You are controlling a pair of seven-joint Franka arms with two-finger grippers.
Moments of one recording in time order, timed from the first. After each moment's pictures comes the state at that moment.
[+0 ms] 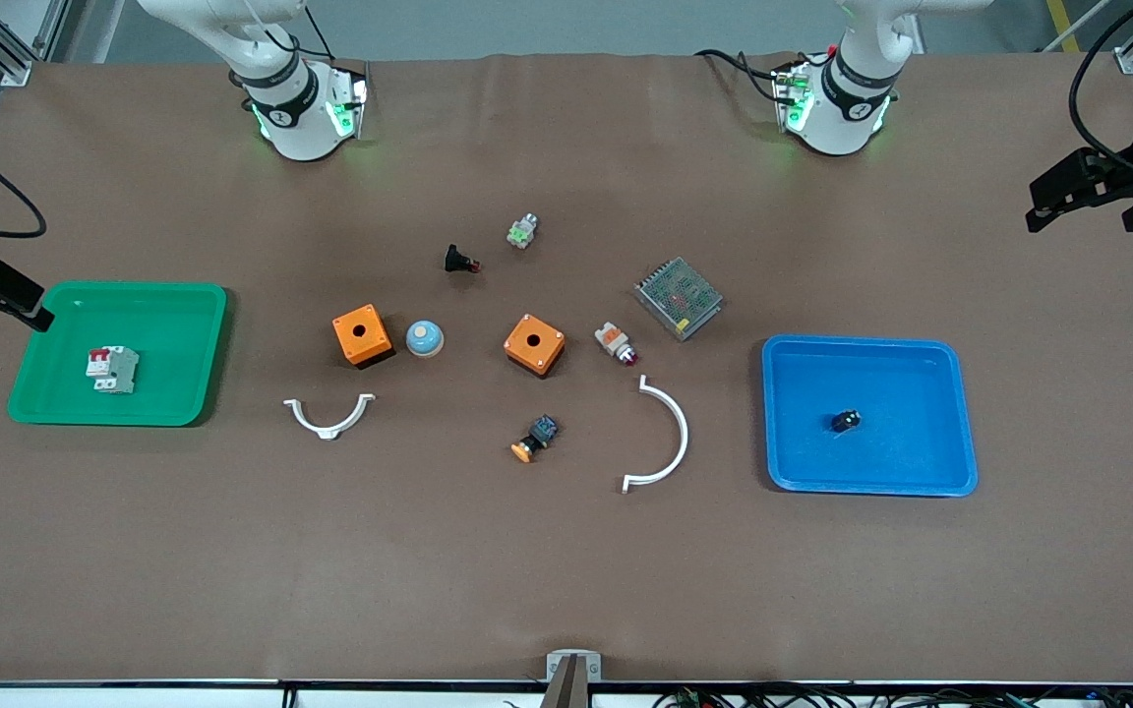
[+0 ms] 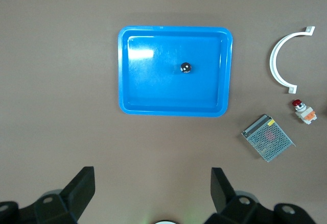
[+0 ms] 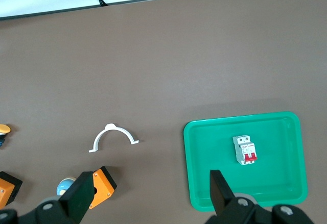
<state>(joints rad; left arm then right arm) -0.04 -0.04 -0.02 -1.52 0.02 1.47 -0.03 -0.01 0.02 -0.08 -1.59 0.03 1.77 0.02</state>
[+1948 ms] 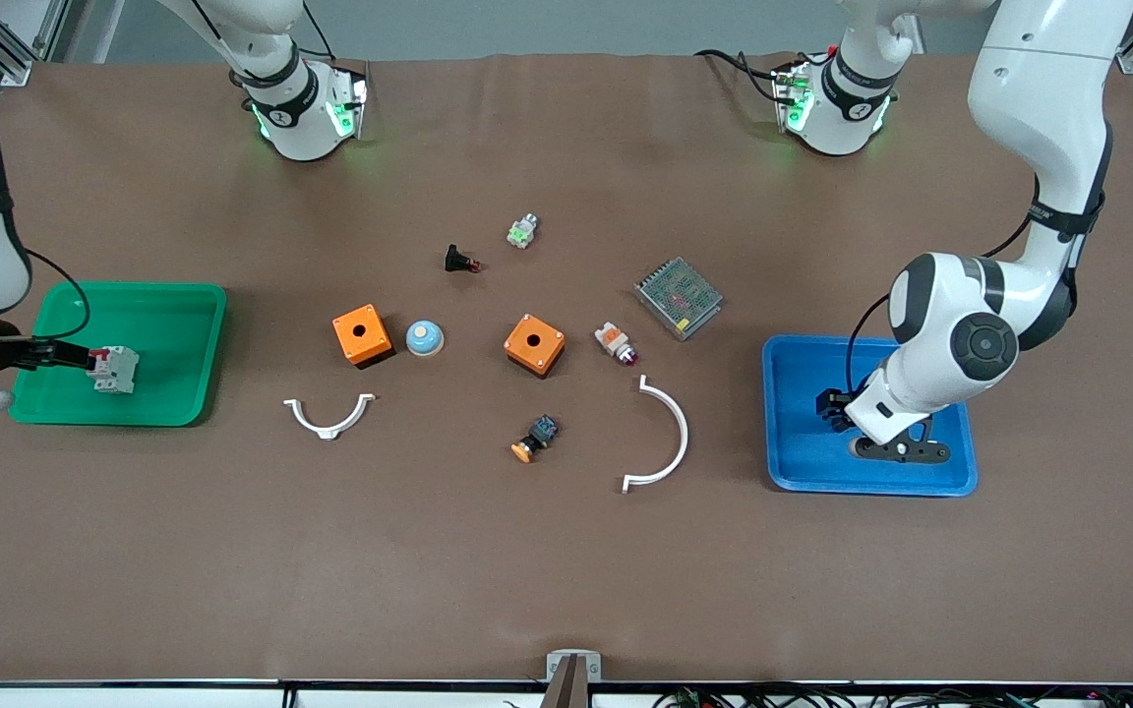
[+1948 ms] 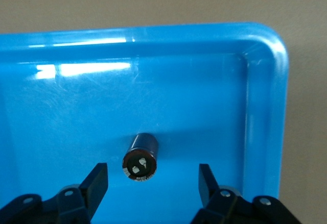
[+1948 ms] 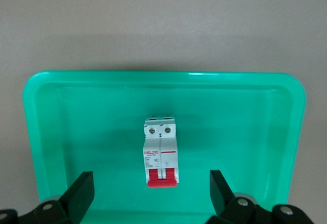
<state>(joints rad) -0.08 0.49 -0.08 -1.91 0.04 2.37 -0.08 -0.35 0.38 -0.09 -1.92 -0.02 2.19 -0.42</state>
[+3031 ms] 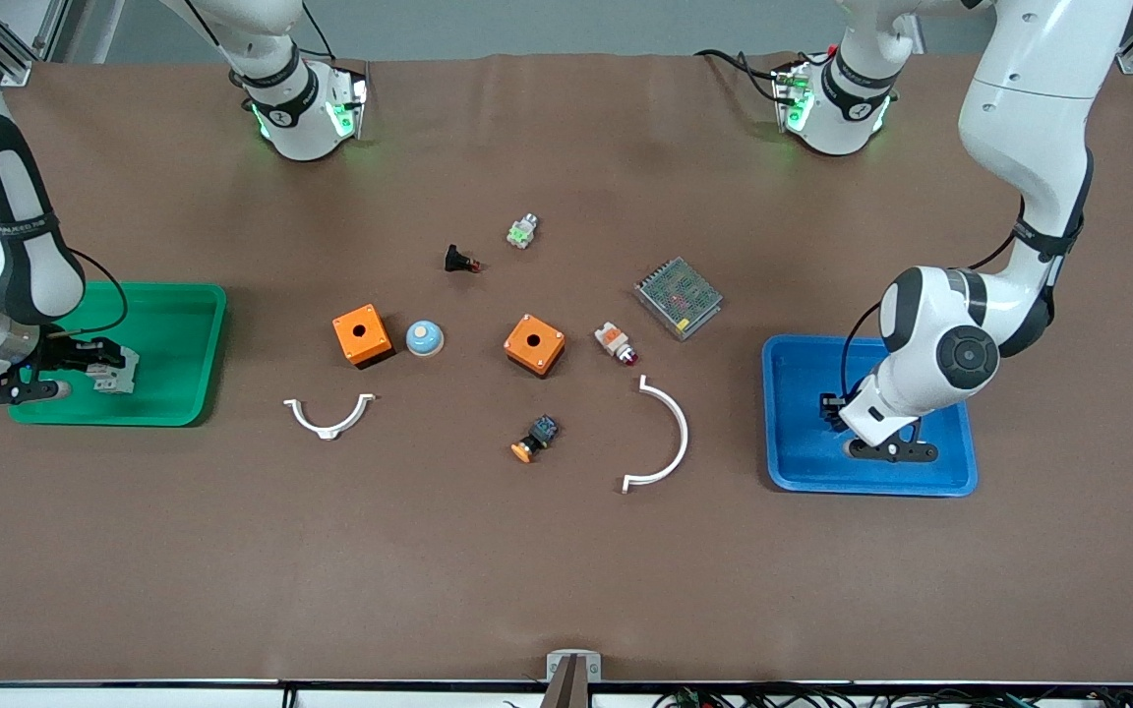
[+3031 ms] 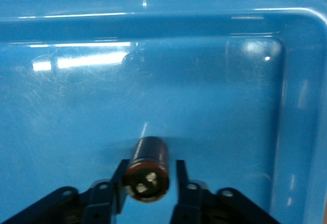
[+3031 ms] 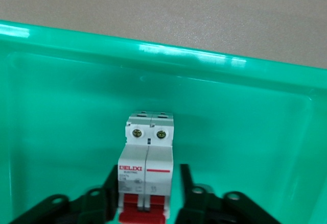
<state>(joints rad) -0.07 0.55 -0.07 -1.93 0.04 2.44 -0.08 -0.38 0.46 -0.09 -2.01 -0.02 2.37 -0.58</state>
